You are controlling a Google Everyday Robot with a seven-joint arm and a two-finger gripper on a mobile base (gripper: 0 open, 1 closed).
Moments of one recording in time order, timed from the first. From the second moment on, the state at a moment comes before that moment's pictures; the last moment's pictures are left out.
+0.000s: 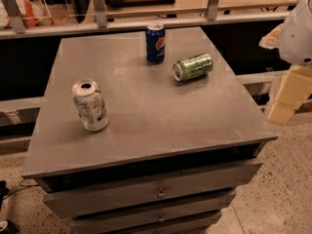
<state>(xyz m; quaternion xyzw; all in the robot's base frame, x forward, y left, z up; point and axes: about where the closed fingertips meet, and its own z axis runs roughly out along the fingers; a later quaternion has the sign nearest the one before) 0.438 -0.216 0.979 -0.60 0.78 -0.04 0.16</state>
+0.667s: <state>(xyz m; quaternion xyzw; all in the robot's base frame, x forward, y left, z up) 0.440 -0.214 0.982 -0.60 0.78 -0.03 0.18</state>
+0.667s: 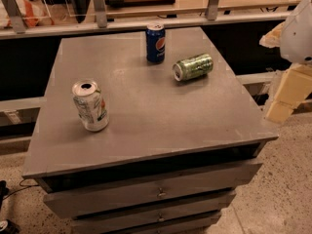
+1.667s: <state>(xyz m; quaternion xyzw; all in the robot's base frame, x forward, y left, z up) 0.473 -0.157 0.985 -0.55 0.73 0.12 0.38</state>
